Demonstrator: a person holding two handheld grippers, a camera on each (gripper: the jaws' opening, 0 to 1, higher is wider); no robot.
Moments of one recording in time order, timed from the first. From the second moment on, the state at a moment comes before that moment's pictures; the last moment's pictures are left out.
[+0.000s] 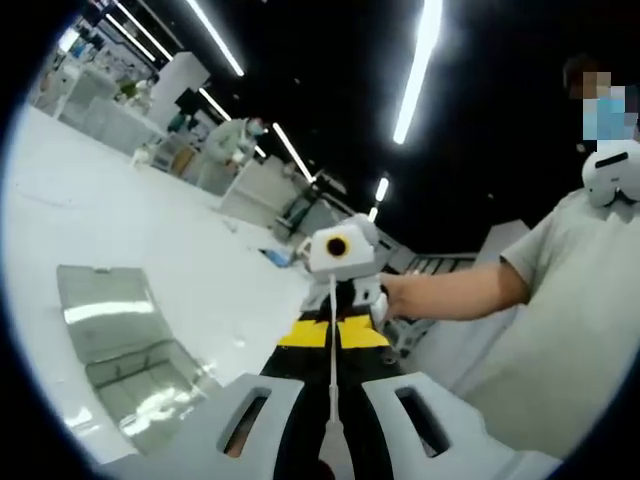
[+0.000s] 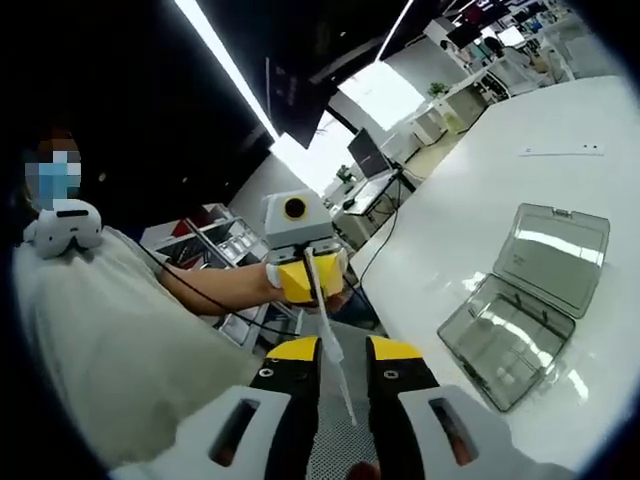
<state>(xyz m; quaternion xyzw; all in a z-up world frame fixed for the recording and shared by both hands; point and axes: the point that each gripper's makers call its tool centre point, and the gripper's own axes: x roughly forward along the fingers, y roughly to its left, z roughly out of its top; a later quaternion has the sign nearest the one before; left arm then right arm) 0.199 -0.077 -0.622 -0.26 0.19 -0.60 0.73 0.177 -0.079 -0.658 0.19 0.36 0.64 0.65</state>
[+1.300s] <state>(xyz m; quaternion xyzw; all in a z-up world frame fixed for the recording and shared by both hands) 0.193 -0.076 -0.625 -0.27 0.19 -0.60 0.73 0.162 -0.071 -0.653 0.25 0.39 0.64 0.61</state>
